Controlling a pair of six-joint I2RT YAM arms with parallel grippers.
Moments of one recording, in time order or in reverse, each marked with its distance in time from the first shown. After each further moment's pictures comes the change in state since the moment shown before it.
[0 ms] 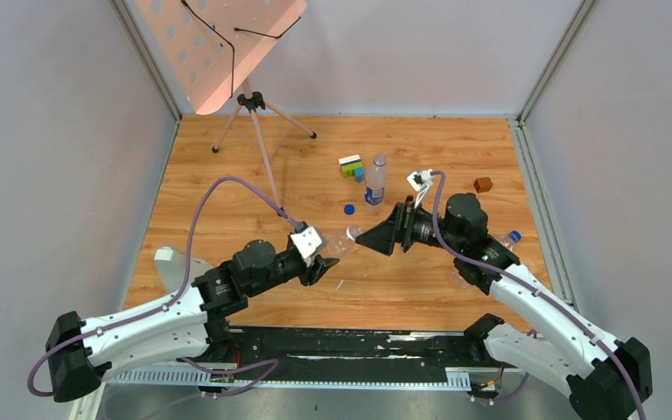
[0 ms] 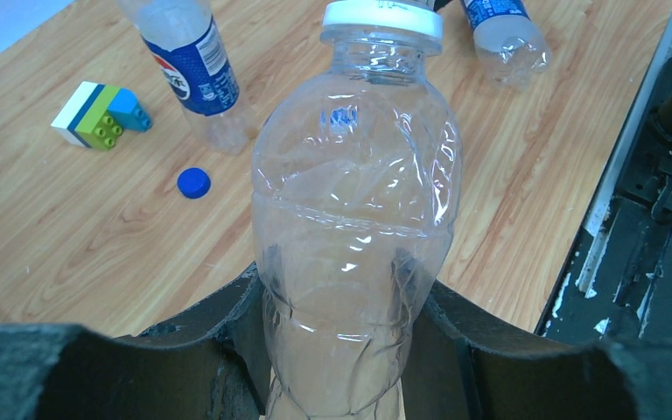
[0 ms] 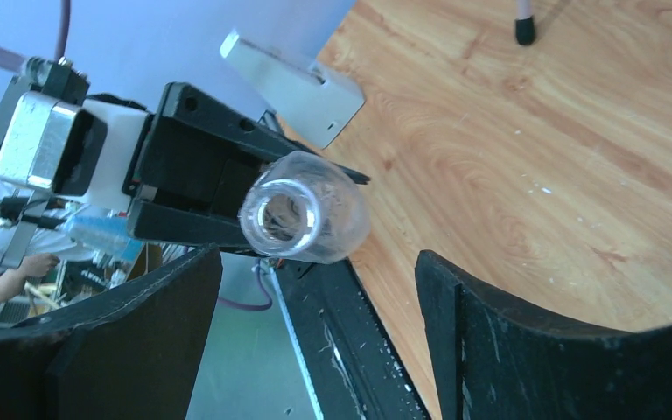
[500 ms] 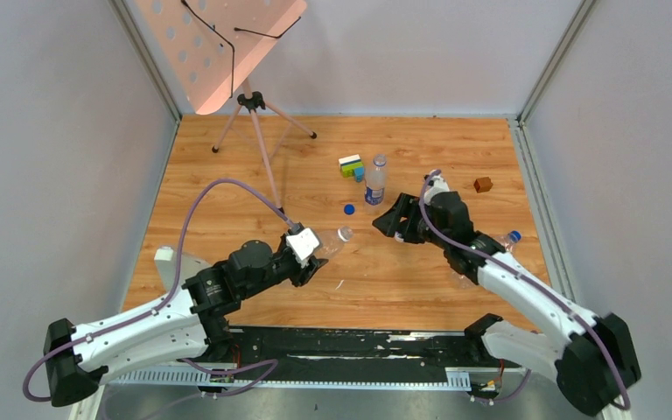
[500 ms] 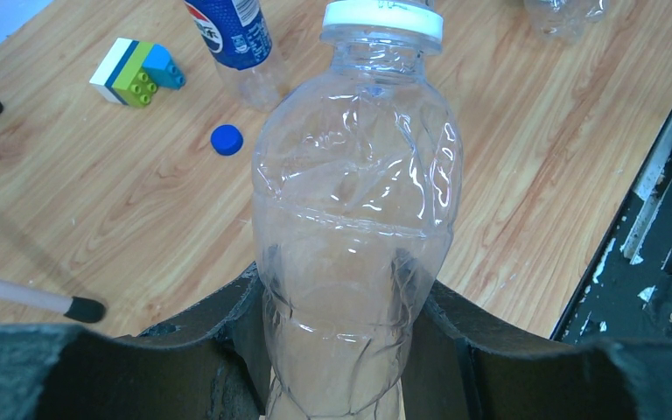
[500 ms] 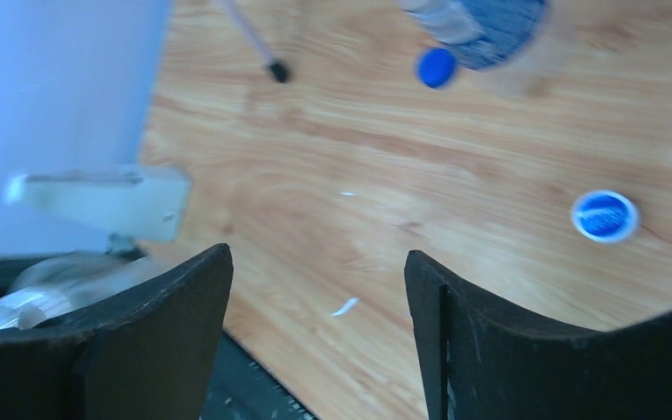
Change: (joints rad) left arm 0.000 -0.053 0.032 -0.167 -0.065 0.039; right arm -0.045 0.134 -0.029 -0.140 0.436 0.022
